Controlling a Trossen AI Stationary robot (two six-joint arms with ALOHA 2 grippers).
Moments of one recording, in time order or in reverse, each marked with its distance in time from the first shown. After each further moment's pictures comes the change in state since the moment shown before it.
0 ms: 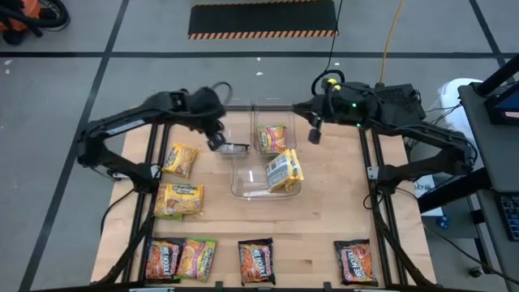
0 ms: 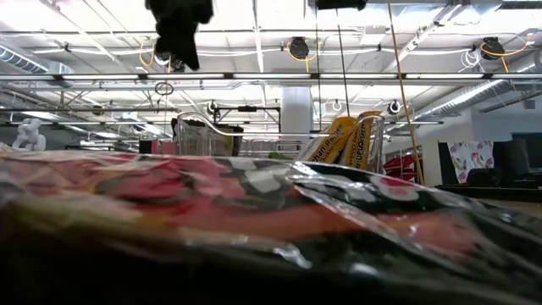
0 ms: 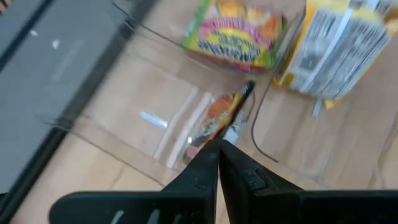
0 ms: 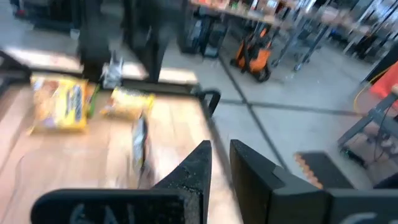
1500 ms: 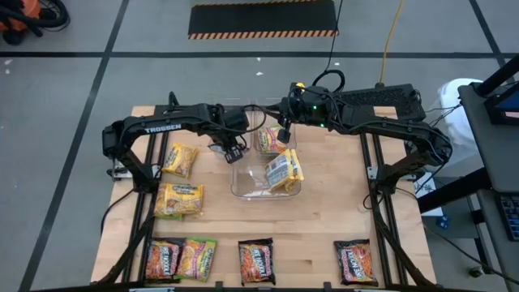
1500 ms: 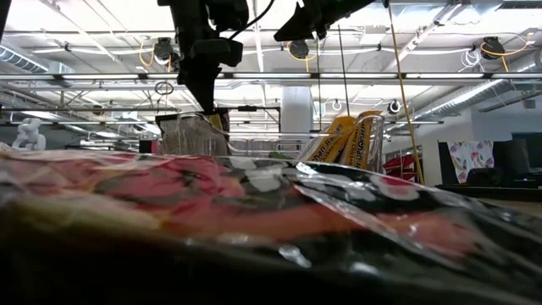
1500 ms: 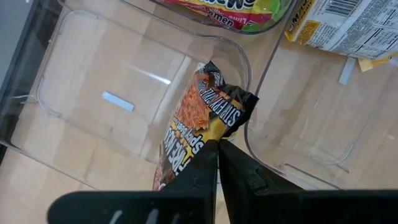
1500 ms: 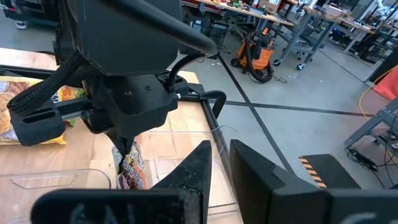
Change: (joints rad) left arm -0.084 0.273 0.001 0.011 -0.018 -0.029; right arm -0.010 0.277 -0.001 0.290 0.000 0.006
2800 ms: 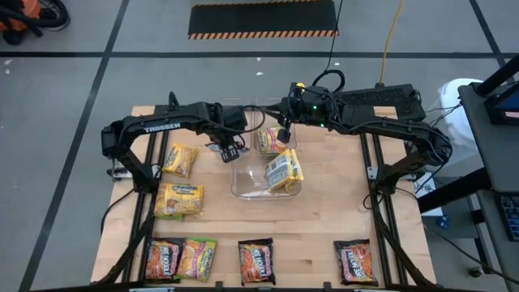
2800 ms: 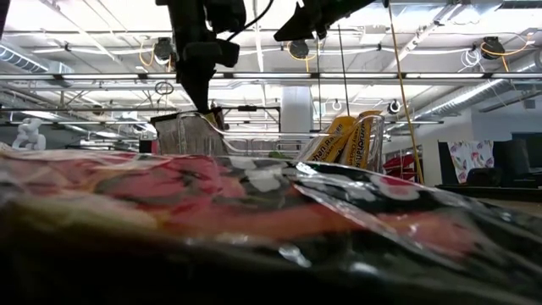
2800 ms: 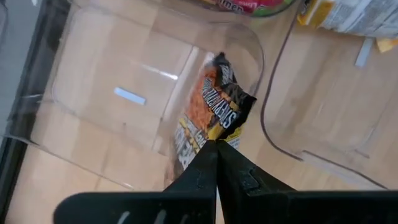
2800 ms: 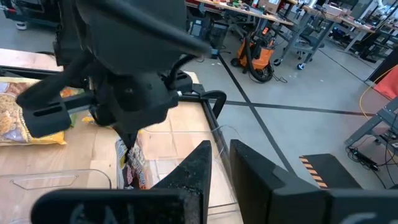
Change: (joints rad) left arm 0.016 -0.013 -0.001 -0.036 -0.024 0.080; right arm 0.000 0.000 0.000 0.000 0.000 0.004
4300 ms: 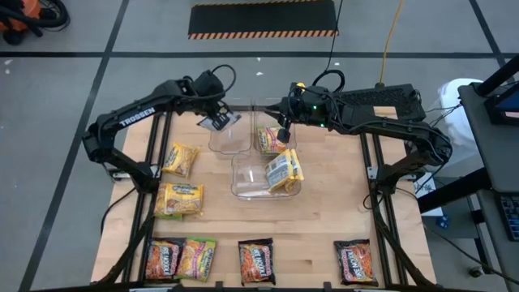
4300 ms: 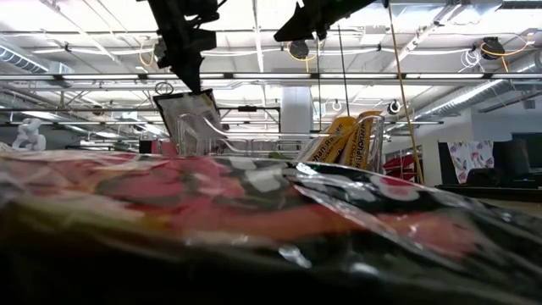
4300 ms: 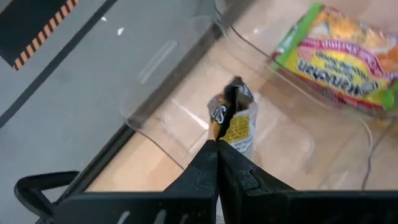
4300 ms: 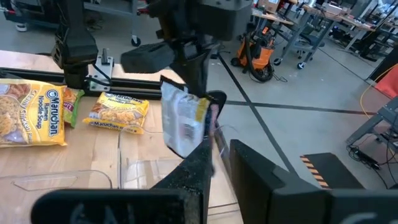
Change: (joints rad) left arm 0.248 -0.158 0.002 0.112 -0.090 0.002; right arm 0.000 0.000 0.000 0.001 0.000 0.008
